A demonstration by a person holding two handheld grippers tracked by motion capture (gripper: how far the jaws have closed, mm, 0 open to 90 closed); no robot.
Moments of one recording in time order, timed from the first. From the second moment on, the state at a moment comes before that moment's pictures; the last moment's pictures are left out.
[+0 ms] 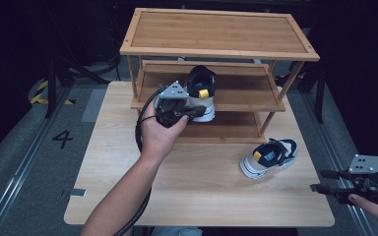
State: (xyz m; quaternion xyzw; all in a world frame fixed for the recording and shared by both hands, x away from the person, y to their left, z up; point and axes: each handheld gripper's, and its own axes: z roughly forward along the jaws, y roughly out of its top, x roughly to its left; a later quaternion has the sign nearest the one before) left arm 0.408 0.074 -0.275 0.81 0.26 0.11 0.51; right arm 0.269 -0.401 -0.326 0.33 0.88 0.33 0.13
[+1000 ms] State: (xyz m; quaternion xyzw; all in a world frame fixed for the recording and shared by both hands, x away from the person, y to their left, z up) left arm 0.480 0.077 -0.288 0.79 0.27 0.09 0.54; right arm 0.265 -0.399 -0.331 0.32 0.88 0.32 0.12
